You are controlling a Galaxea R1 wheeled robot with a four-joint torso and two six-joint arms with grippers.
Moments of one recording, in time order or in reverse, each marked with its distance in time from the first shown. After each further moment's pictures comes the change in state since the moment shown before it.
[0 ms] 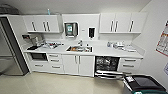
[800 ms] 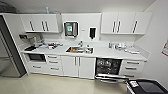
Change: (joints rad) left arm 0.007 -0.006 -0.004 -0.001 0.003 0.000; right arm -0.008 0.006 0.005 -0.005 -0.005 -0.002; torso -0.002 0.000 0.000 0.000
